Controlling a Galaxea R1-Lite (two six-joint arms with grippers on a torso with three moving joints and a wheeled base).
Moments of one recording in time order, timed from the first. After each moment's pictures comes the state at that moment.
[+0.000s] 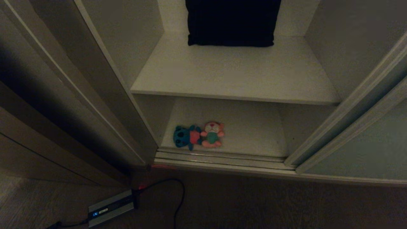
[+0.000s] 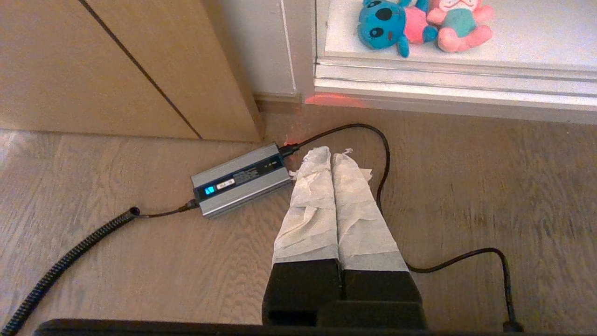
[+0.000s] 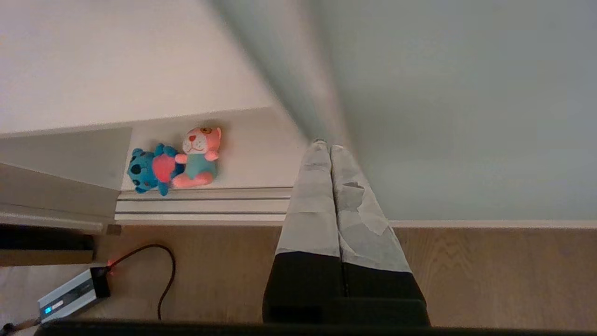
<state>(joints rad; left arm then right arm) 0.00 0.00 -0.08 0.21 -0.01 0.05 -0.69 1.31 -1.21 0.05 0.73 0.15</state>
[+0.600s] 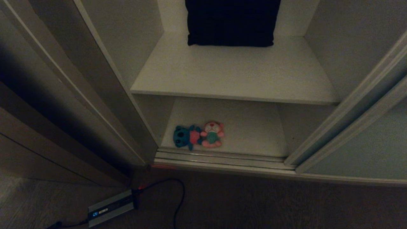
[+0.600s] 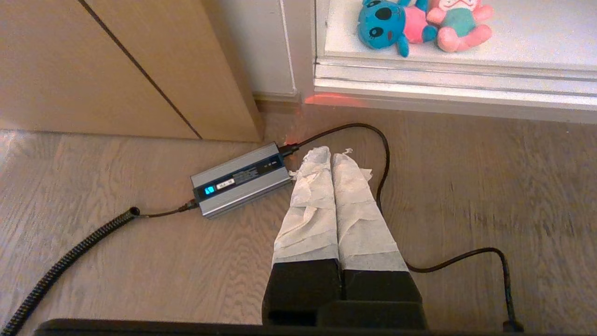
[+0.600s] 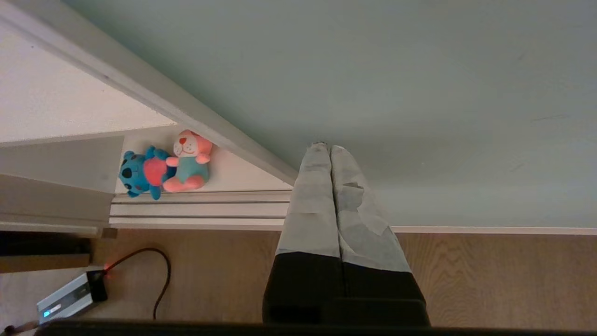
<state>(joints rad) 0.00 0.00 -0.08 0.21 -0.01 0.05 -0.66 1.46 -1.25 -0.02 0.73 0.16</state>
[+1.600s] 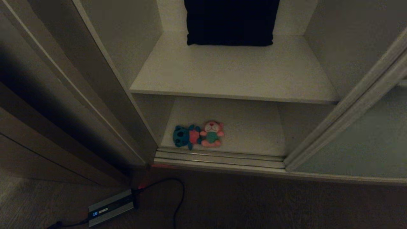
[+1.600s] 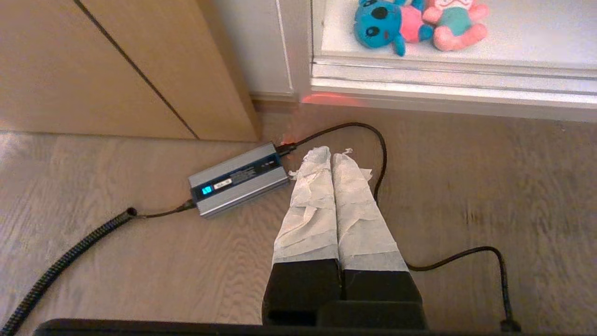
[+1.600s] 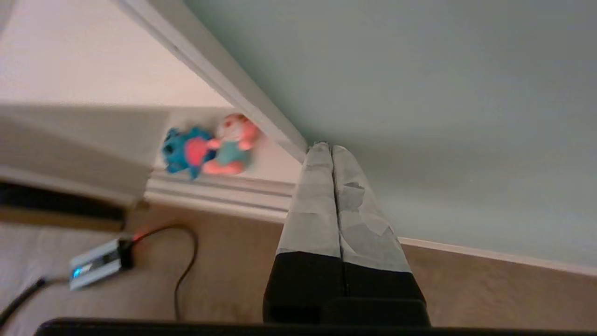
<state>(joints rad) 0.00 0.00 -0.08 0.21 -0.01 0.05 -0.43 1.39 -1.19 -0.07 0.71 0.15</state>
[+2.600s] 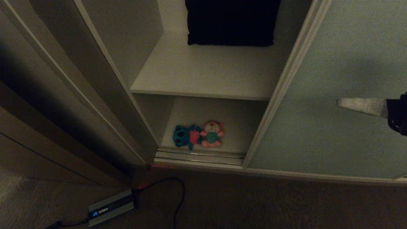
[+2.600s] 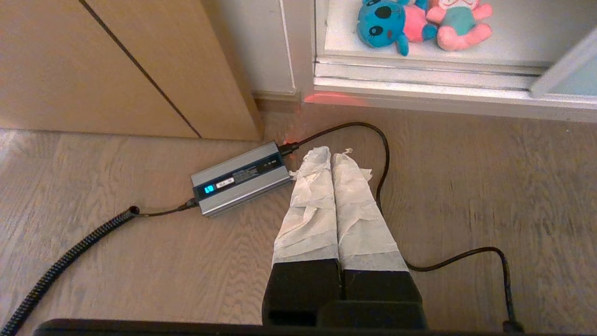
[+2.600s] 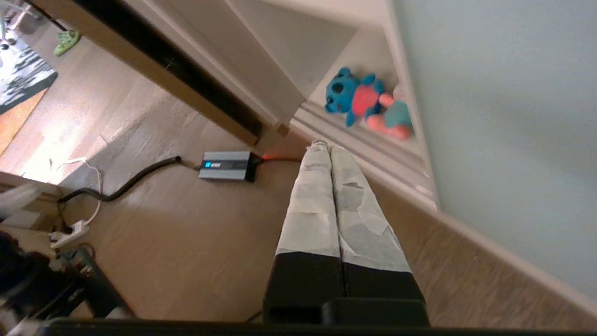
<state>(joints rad) 0.00 0.00 -0.08 0.21 -0.01 0.05 0.17 1.17 -0.99 -0.07 0.55 0.14</state>
